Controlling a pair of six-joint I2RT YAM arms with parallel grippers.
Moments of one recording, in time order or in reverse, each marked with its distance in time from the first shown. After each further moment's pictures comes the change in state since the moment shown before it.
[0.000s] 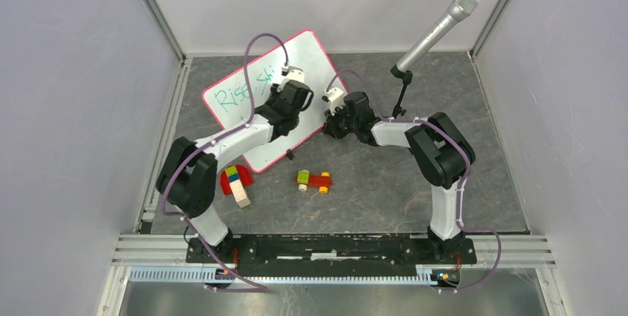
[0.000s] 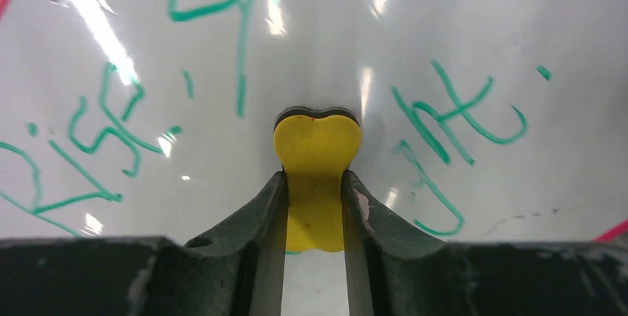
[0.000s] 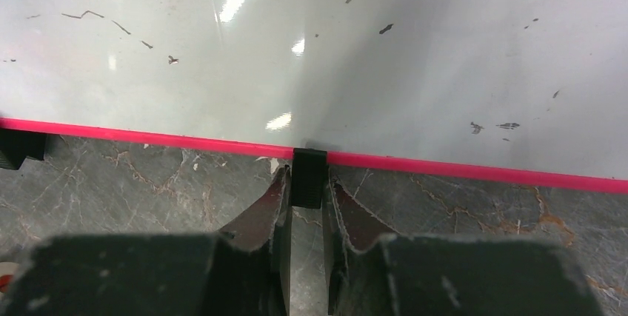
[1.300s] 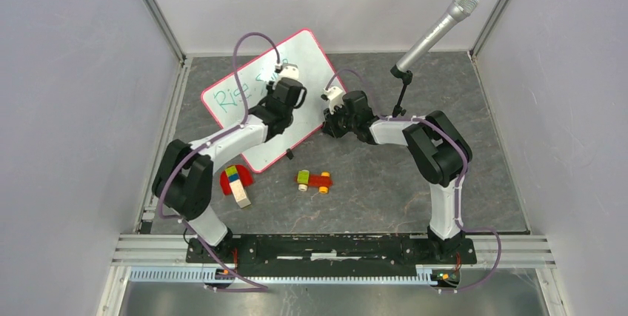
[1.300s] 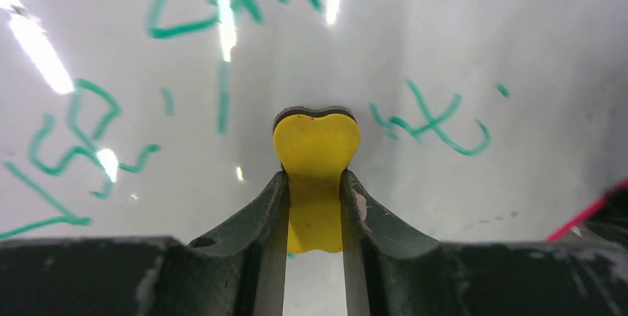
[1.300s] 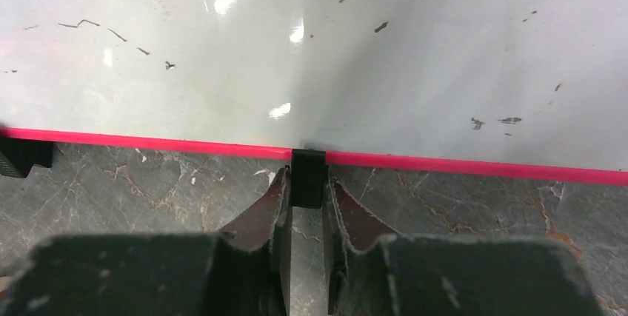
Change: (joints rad) left arm 0.030 -0.022 -0.033 0.086 0.100 -0.032; right arm -0.003 0.030 0.029 -0.003 -0.008 0.018
